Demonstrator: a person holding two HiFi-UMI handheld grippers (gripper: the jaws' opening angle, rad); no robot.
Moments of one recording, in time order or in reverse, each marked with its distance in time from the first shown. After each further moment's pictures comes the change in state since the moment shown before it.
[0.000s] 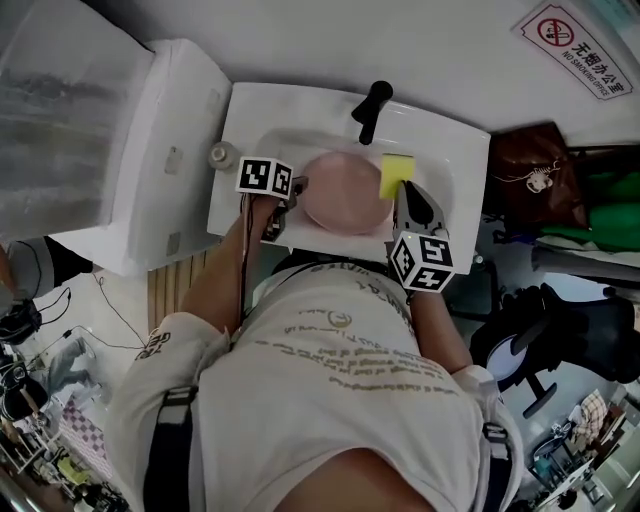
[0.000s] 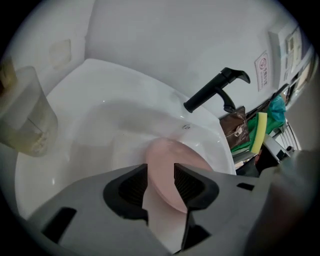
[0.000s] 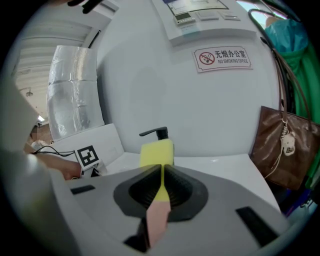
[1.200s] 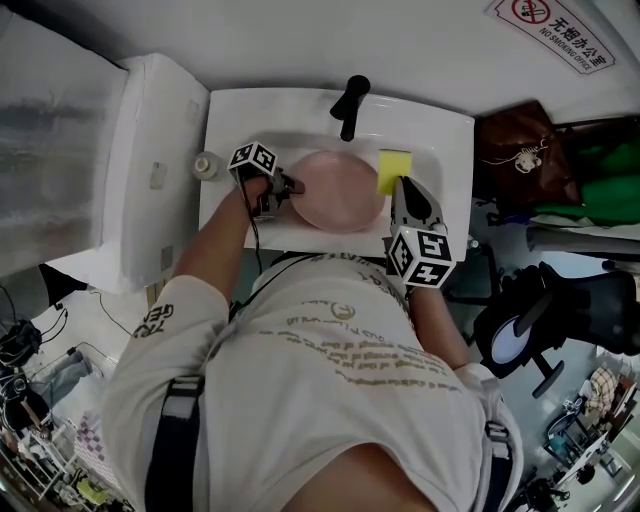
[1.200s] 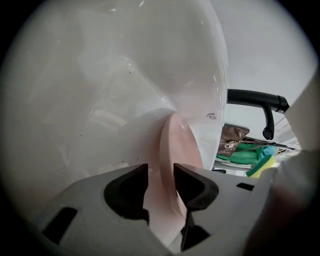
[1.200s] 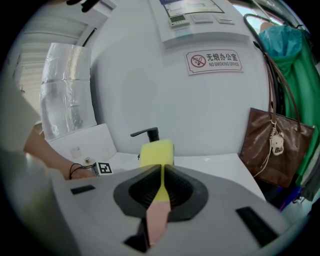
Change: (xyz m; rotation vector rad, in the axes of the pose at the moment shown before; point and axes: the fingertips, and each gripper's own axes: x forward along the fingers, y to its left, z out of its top) left arm 0.074 0.007 -0.049 -0.443 0.409 -0.294; right arm -0.012 -0.021 0.000 0.022 0.004 -0.079
